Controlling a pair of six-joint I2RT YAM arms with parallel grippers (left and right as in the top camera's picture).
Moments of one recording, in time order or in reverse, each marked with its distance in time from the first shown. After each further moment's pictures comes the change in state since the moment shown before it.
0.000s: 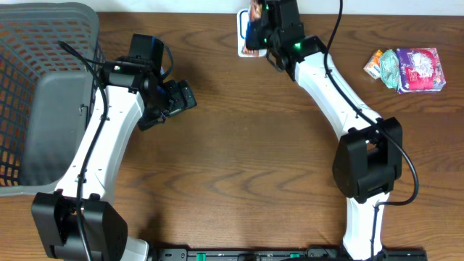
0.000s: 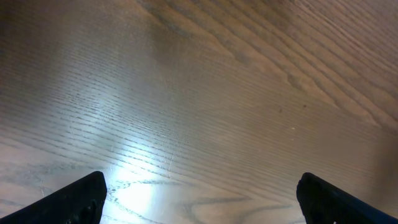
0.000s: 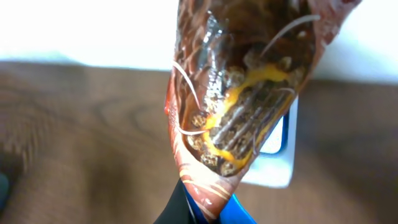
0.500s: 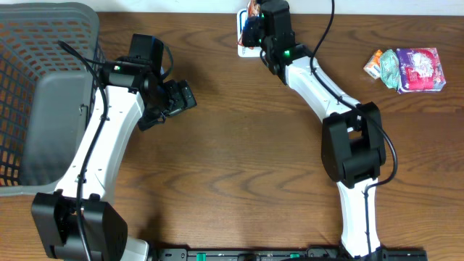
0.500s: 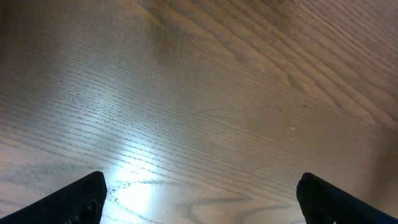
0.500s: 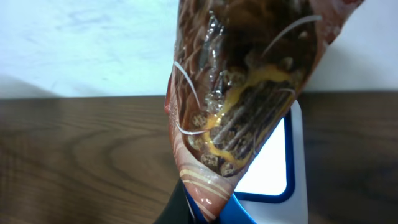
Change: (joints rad) left arm 0.000 0.000 0.000 0.000 0.000 0.000; right arm -0.015 0.155 -0.011 0.262 0.056 0.082
